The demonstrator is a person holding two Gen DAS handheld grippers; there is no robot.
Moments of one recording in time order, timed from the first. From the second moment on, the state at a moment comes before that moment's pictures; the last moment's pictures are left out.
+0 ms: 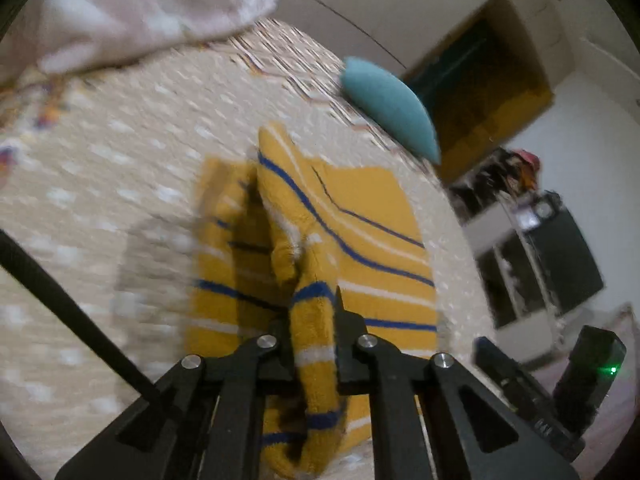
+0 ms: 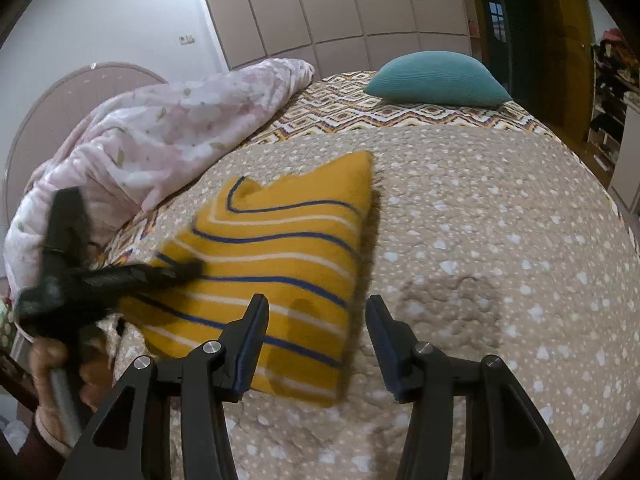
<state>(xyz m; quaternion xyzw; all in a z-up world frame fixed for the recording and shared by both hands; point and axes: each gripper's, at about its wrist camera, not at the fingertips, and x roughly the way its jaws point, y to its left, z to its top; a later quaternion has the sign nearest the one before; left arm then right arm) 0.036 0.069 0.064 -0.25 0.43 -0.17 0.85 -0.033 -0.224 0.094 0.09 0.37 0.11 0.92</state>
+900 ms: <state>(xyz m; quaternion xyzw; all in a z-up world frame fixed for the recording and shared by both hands) 0.058 0.049 0.026 -0.18 0.48 -0.13 0.85 0.038 -0.175 0.040 -0.02 0.47 0.09 0.87</state>
